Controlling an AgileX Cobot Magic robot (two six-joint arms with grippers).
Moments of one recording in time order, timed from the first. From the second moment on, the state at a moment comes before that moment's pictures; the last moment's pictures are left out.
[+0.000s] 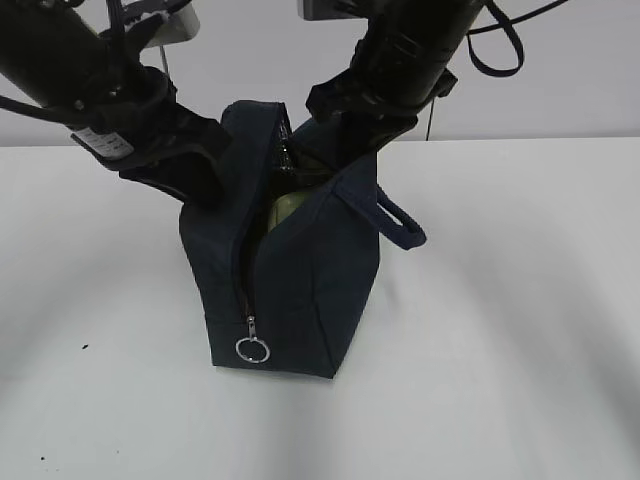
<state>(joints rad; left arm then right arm) -0.39 1.68 -1.37 -0.40 0.98 0.32 0.42 1.99 -1.88 0.27 1.22 -0.25</state>
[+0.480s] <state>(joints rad) -0.39 1.71 -1.37 -0.40 0.98 0.32 0.42 1.97 -1.82 0.28 1.21 -0.25</state>
